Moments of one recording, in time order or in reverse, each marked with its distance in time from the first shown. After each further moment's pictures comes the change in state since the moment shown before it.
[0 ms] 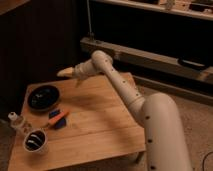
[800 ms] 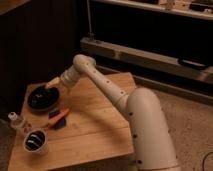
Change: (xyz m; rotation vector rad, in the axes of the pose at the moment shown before) arm -0.039 0.019 0.067 -0.169 -0.128 -0.084
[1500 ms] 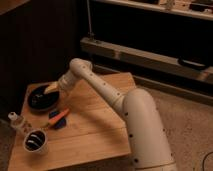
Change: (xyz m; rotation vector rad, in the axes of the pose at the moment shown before) arm -0.011 0.004 0.031 -0.026 -0.049 0.004
